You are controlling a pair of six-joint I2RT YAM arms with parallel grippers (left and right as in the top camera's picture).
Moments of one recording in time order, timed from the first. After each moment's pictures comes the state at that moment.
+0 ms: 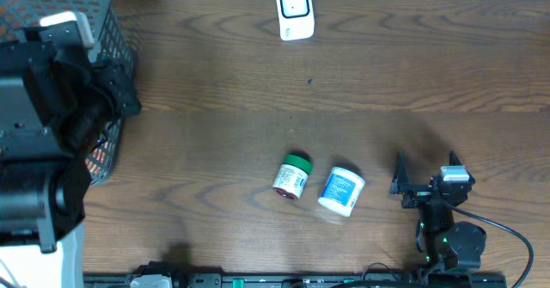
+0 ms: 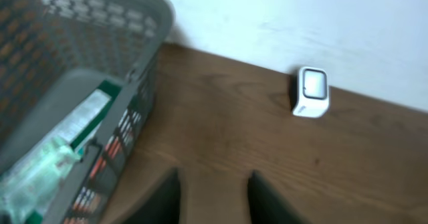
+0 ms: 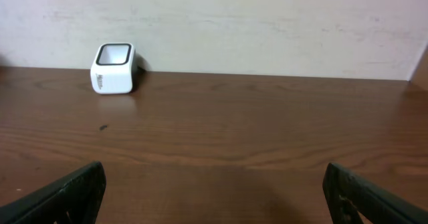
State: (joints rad) left arm 0.04 1.17 1.71 -1.12 0.01 -0.23; right arm -0.04 0.01 0.01 -0.07 -0.07 0.01
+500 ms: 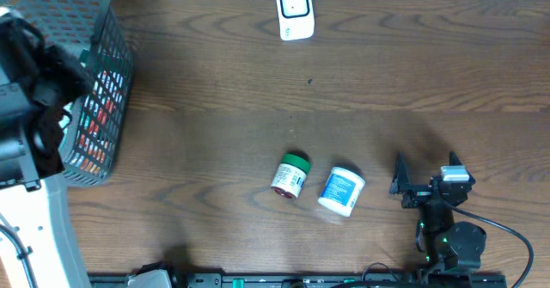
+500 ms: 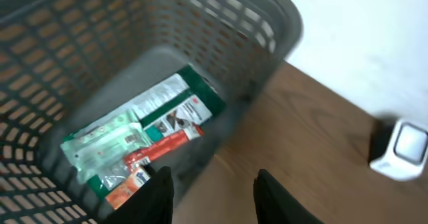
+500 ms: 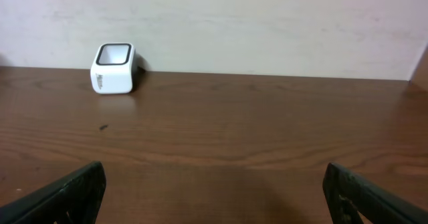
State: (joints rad) left arm 0.27 1.29 1.71 -1.09 -0.08 -0.33; right arm -0.04 0.01 0.01 -0.07 -0.07 0.01
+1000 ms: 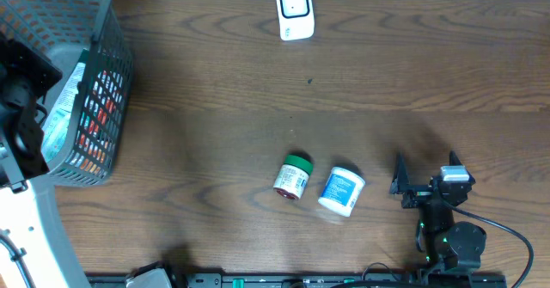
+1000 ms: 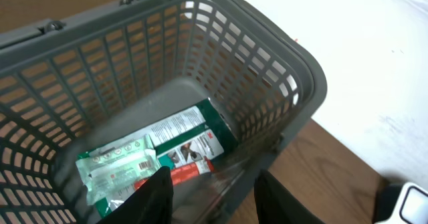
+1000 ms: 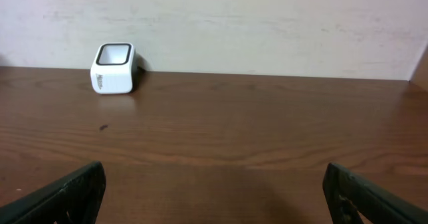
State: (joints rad) left arm 0.39 1.29 1.71 -0.99 -0.09 -0.38; right arm -0.04 0.01 0.01 -0.07 -0.07 0.01
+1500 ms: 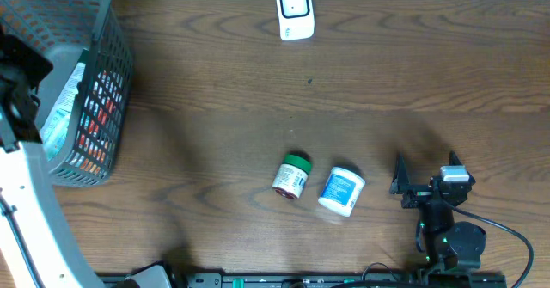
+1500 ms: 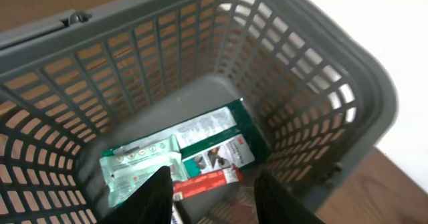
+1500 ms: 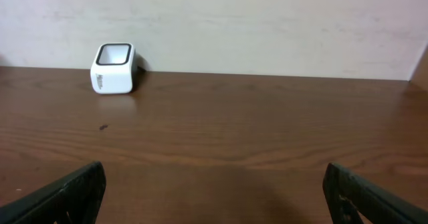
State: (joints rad) left arm 0.42 1.40 1.71 -0.96 -0.16 -0.38; right arm -0.04 0.01 0.01 -0.07 -0.07 0.01
